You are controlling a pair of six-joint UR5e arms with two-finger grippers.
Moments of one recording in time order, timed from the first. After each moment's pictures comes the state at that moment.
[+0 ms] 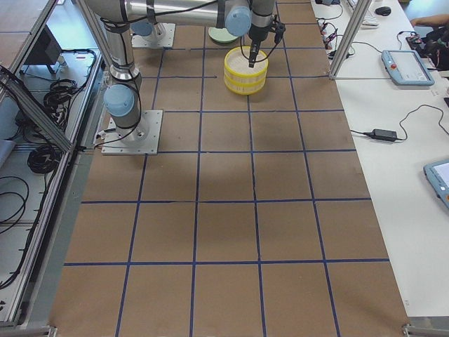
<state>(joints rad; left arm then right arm) -1.65 -1.76 -1.76 -1.04 1.20 -0.61 1.60 -1.43 1.43 -1.53 -1.51 0.22</state>
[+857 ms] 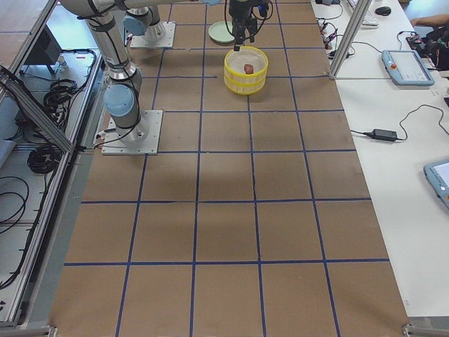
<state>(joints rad) -1.79 -1.79 -1.77 -0.90 1.24 -0.72 1.59 -1.57 1.46 -1.43 -1.57 -0.03</state>
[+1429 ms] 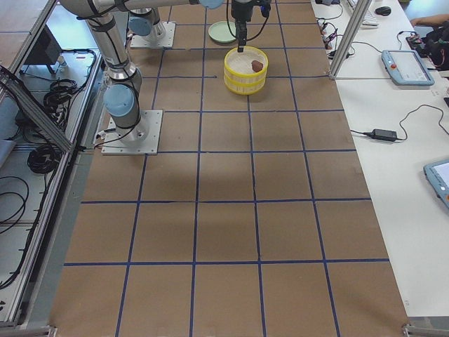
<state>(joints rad) -1.56 -1.65 -1.70 -1.32 1.40 -0.18 1.60 -1.57 1.48 -1.47 -1.57 -0.03</state>
